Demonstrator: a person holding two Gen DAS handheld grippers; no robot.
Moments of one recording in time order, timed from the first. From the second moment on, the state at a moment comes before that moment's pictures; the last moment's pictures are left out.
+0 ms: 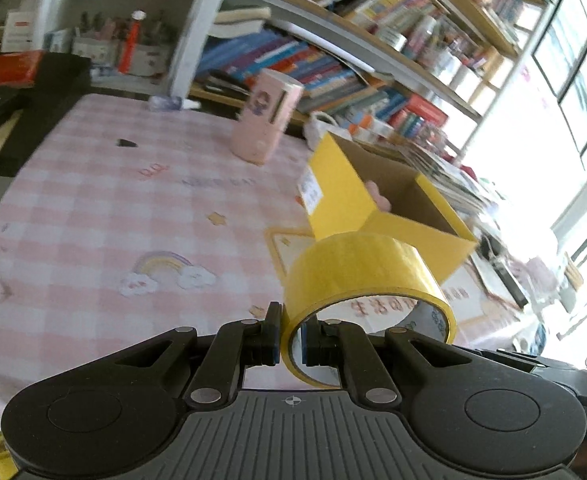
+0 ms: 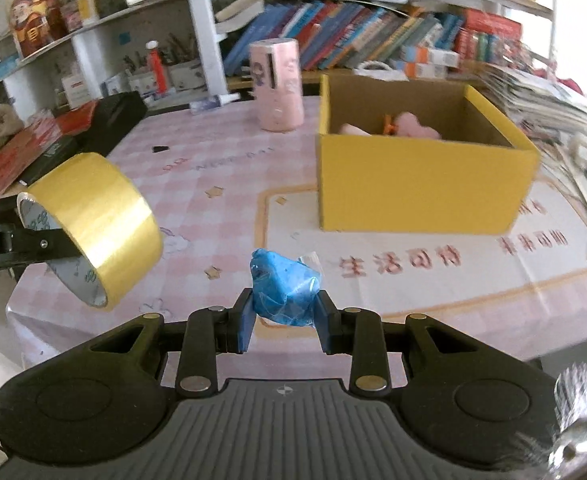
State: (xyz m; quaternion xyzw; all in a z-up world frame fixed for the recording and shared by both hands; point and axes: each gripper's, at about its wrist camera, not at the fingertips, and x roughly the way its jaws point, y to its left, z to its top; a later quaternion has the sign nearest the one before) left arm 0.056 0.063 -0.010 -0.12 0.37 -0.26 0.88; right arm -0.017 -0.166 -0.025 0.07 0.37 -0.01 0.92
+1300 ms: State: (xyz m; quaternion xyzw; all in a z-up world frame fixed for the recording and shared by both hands) left arm 0.100 -0.093 0.013 -0.08 0.36 -0.35 0.86; right arm -0.014 -0.312 -0.008 0.11 0.35 -0.11 0.92
